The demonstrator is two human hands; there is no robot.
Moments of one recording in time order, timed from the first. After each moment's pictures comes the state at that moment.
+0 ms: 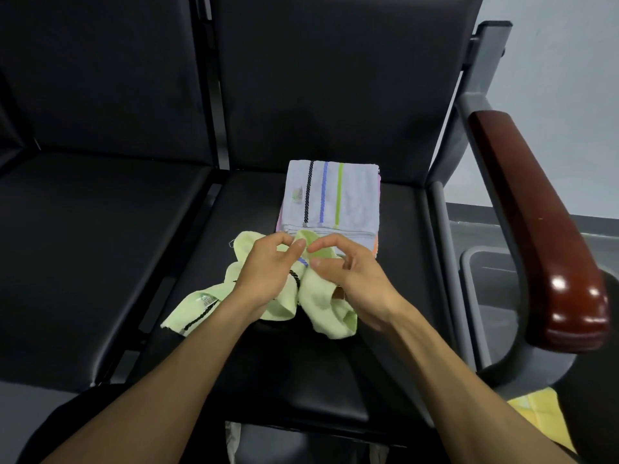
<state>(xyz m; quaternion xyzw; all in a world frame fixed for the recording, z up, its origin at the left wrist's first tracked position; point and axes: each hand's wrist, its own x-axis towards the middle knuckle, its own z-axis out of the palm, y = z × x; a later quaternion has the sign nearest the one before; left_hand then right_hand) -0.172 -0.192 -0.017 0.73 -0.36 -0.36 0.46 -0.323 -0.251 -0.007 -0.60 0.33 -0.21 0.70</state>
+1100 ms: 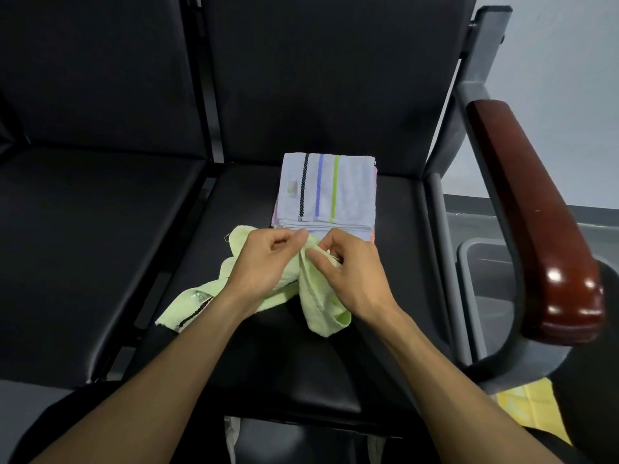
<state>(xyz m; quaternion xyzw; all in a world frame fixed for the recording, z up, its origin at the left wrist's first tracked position) -0.176 -0.188 -0.008 0.64 -0.38 -0.41 0.52 -0.323 -0.255 -0.017 -0.78 0.41 -0.26 0.39</state>
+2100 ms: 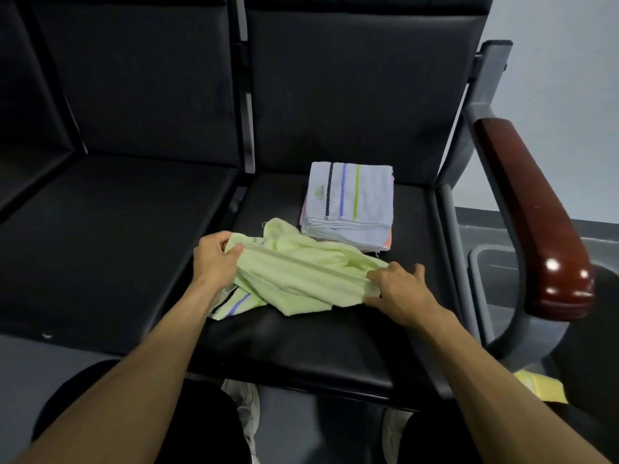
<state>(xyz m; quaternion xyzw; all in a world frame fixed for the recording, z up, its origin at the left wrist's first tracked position) -0.079 -0.122 -0.032 0.83 -0.26 -0.20 0.45 -0.368 -0.249 -0.042 -0.90 0.41 0.11 0.09</state>
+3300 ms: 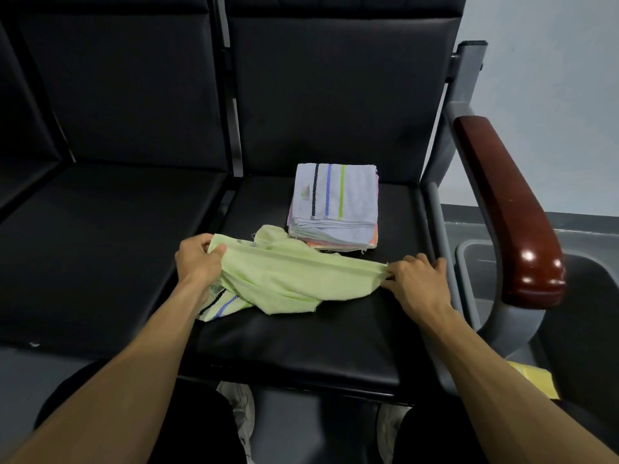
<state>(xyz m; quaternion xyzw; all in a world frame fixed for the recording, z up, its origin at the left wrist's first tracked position) -0.081 -0.127 -0.032 0.84 -0.20 -0.17 0.48 -0.405 -0.266 -0.052 -0.86 0.51 0.02 -0.02</state>
